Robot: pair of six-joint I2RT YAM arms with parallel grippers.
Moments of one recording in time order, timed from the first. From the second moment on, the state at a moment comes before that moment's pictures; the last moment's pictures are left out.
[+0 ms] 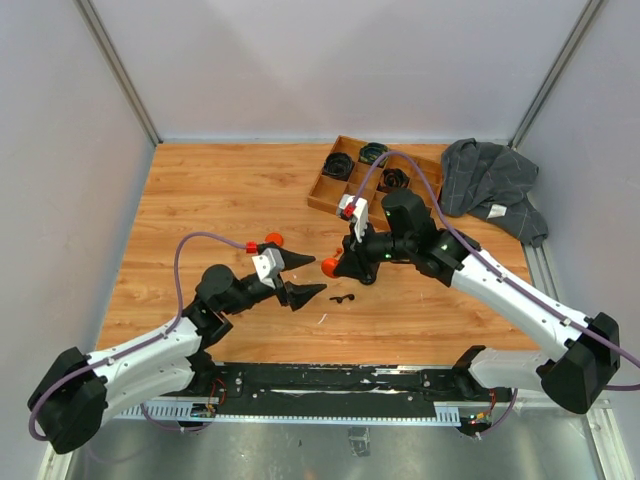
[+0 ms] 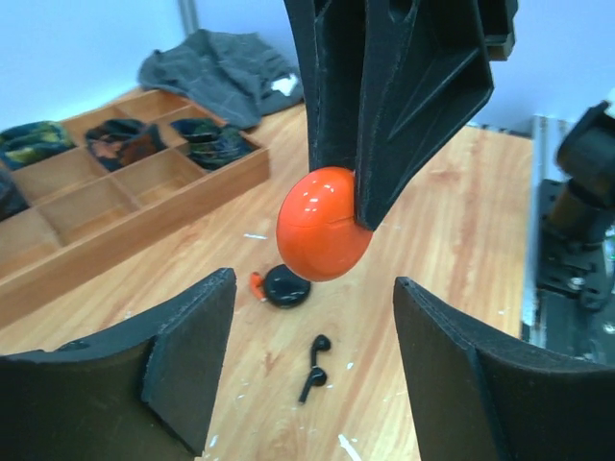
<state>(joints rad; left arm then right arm) -0.76 0.86 0.26 0.70 0.35 -0.02 0.75 1.22 1.07 -0.45 -0.54 -0.05</state>
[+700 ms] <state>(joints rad) -0.62 1.07 0.26 1.10 0.77 -0.44 0.75 1.22 1.15 -0.51 -0.75 -0.27</state>
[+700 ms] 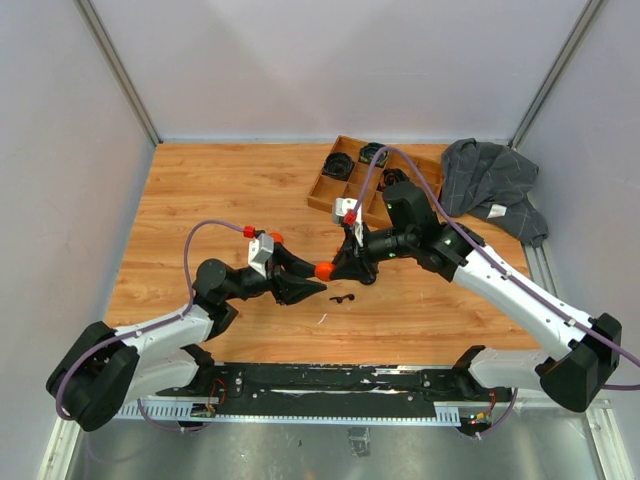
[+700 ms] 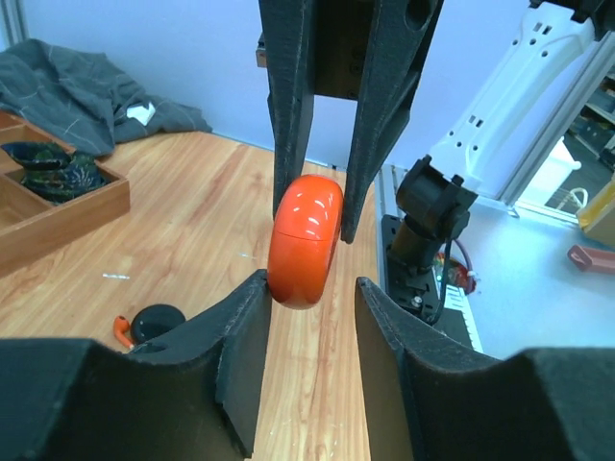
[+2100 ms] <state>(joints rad) -0.60 1.10 0.23 1.24 0.75 -0.52 0.79 1.28 1.22 -0.55 -0.67 -0.32</state>
